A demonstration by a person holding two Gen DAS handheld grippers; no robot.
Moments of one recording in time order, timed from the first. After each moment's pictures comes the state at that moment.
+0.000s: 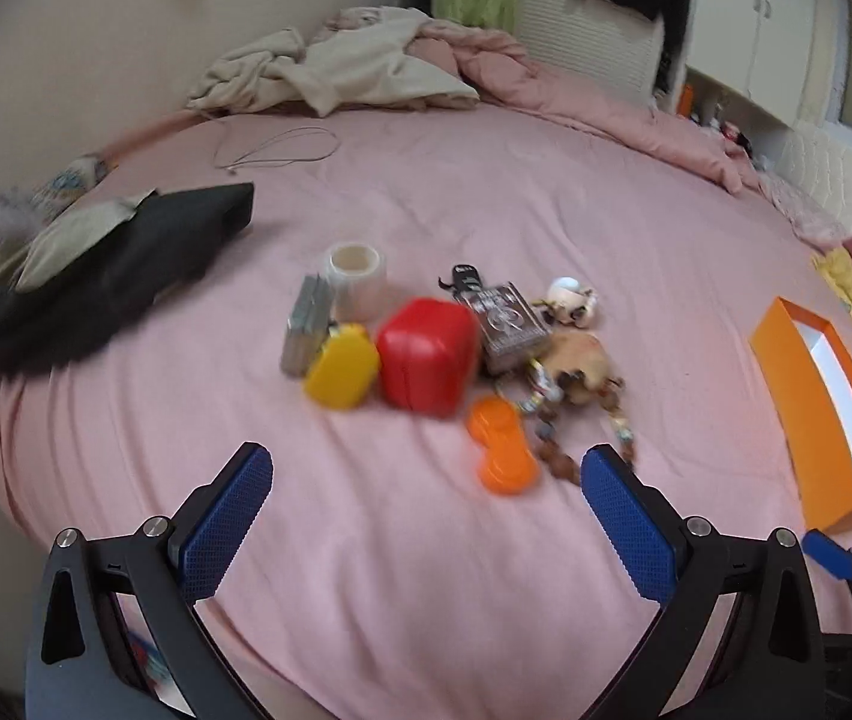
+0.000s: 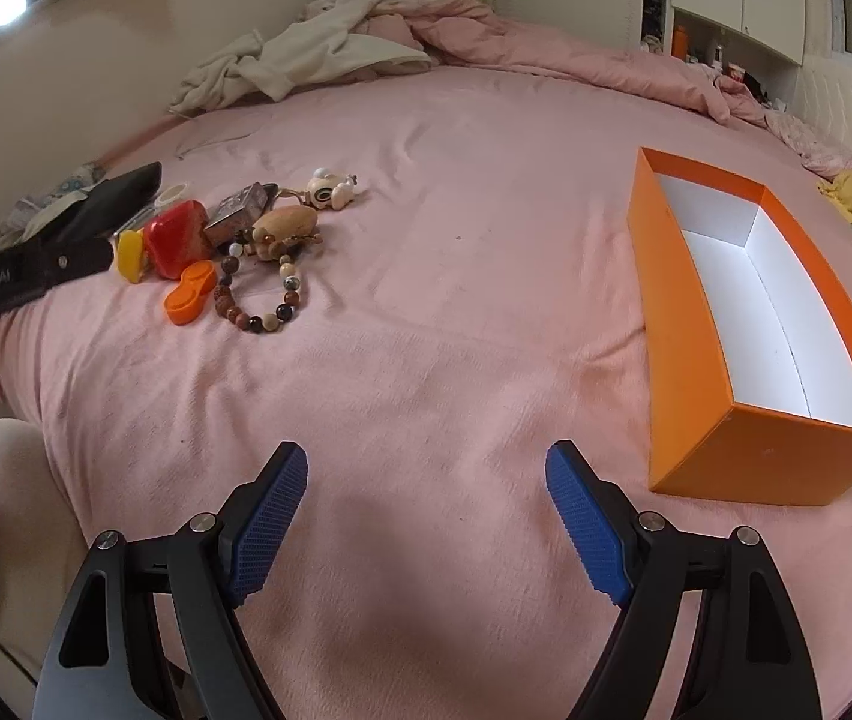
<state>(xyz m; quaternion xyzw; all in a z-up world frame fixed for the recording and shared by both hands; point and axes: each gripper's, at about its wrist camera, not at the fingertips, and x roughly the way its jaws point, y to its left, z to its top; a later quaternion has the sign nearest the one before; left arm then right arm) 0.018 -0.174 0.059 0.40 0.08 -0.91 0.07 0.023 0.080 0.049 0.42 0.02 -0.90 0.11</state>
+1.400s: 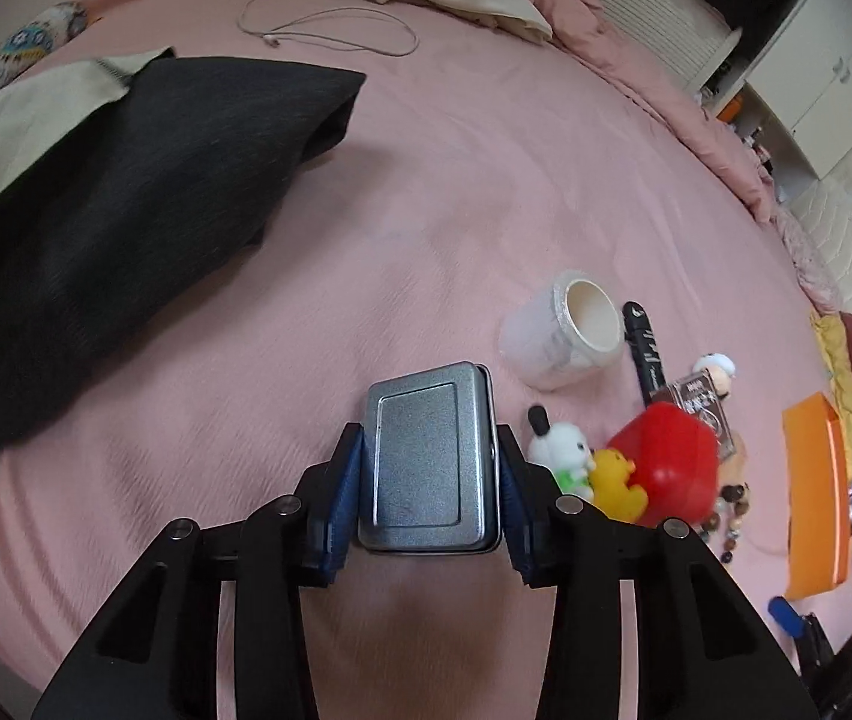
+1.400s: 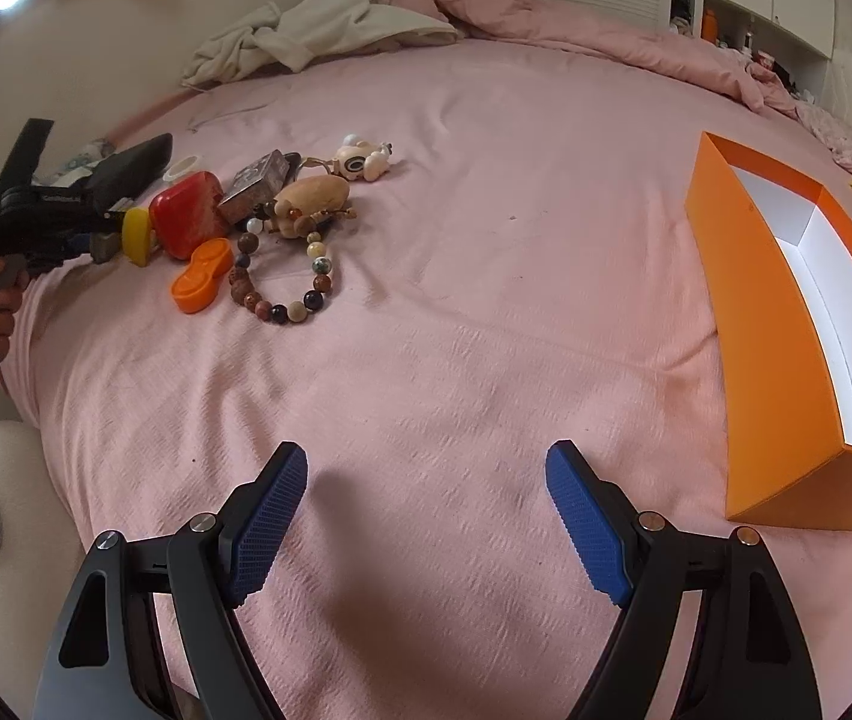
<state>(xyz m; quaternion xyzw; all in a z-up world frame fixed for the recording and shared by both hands) -0.042 -0.320 0.018 0.49 0.22 -0.84 0.03 0.000 0.055 0.035 0.45 0.02 -0.88 0.14</state>
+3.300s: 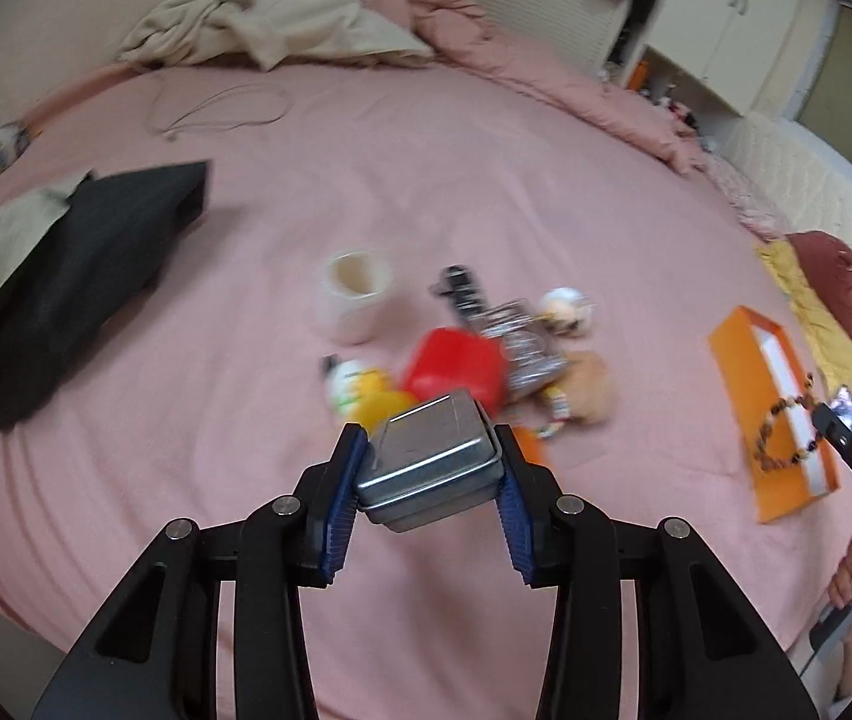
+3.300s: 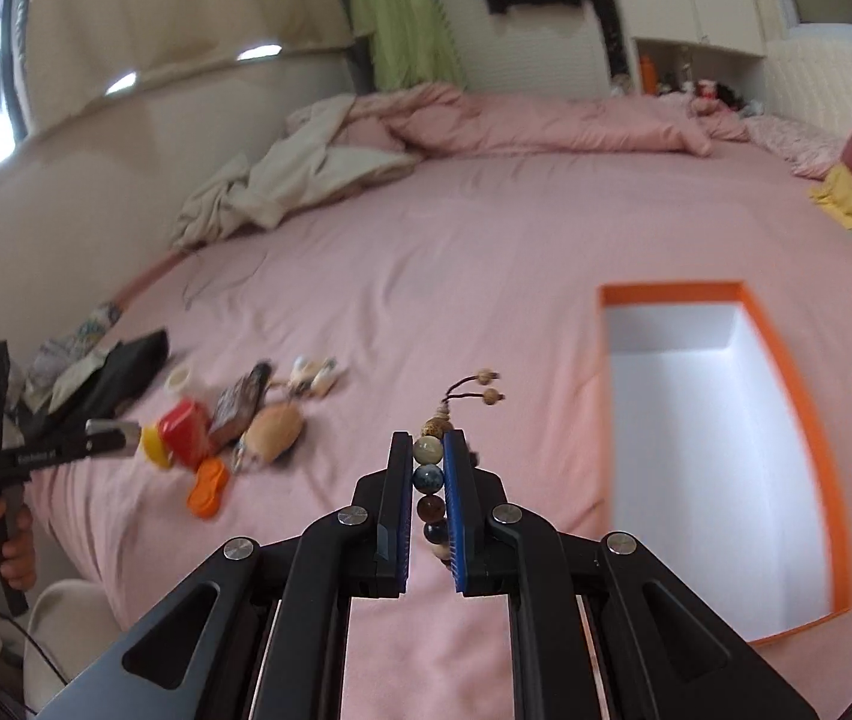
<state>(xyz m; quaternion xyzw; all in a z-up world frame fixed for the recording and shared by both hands) -0.022 -0.218 0.076 0.44 0.13 -0.89 -0.03 -0.026 0.140 0.125 0.33 -0.09 -0.93 0.12</state>
